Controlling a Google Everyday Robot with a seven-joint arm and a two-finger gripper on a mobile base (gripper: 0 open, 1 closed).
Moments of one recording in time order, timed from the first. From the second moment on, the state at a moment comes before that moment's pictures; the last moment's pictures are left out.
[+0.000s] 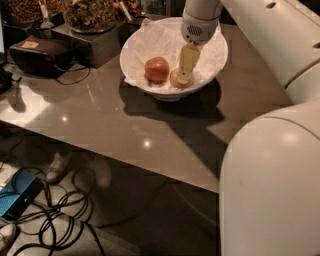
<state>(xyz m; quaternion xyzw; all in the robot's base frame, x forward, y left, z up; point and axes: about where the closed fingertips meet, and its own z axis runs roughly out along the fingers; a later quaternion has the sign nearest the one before) 0.682 -0.101 0.914 -0.55 0.82 -0.03 0.11</state>
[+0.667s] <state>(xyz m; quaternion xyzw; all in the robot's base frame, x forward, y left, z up) 0.688 -0.105 0.892 -0.55 0.83 -0.02 0.09</state>
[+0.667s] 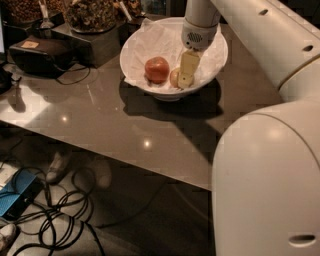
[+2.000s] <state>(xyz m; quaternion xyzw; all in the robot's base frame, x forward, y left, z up) 0.685 -0.088 0.856 -0.57 0.82 0.01 0.05</state>
